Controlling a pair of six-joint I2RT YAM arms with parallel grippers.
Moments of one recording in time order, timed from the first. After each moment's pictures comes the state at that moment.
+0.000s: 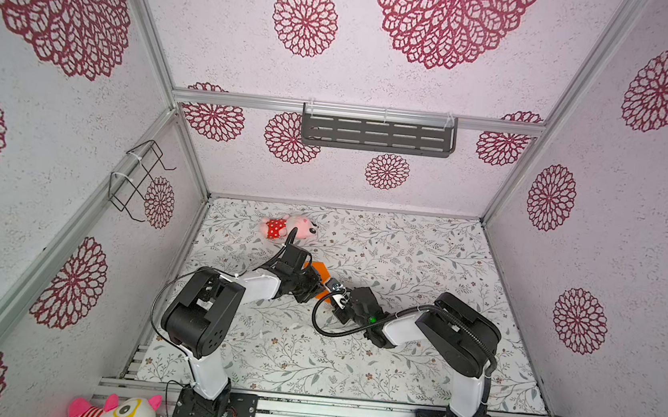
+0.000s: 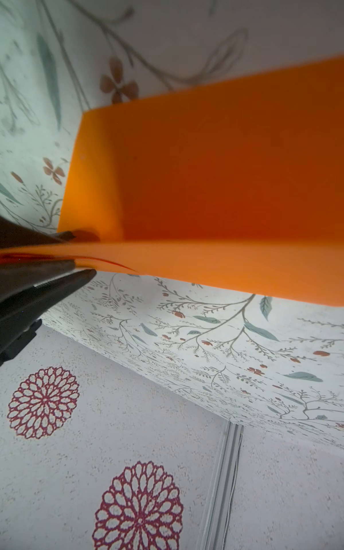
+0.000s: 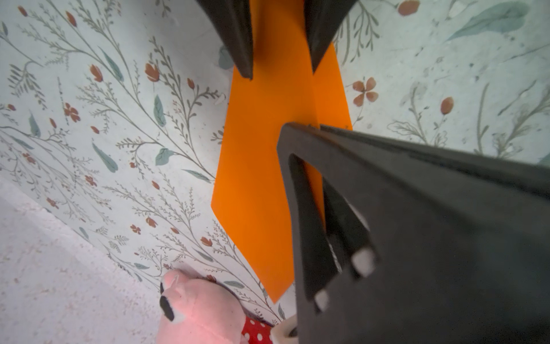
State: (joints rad) left arm -0.44 1.77 0.91 -0.02 0.41 -1.23; right arm 0.87 1.93 0.75 0.69 0.11 -0.22
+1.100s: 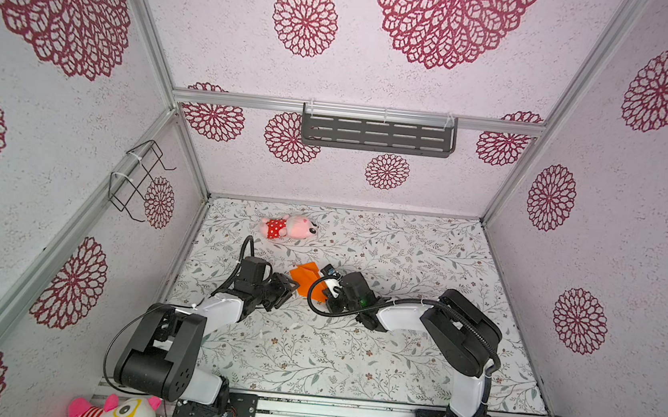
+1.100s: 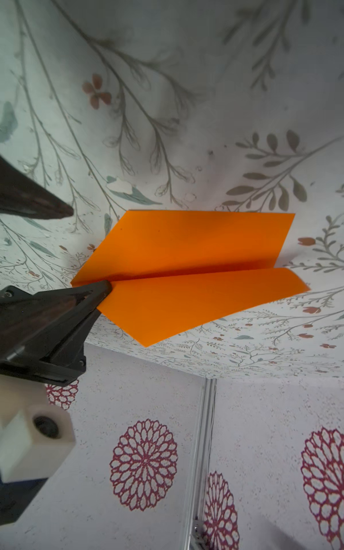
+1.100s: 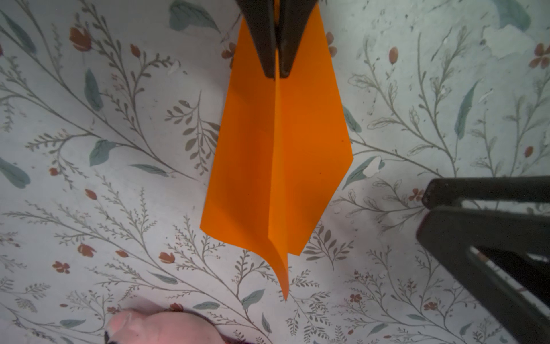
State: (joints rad) left arm -0.21 1.48 0.56 0.17 0.49 -1.08; right arm 0.85 1.94 0.96 0.37 -0.03 0.05
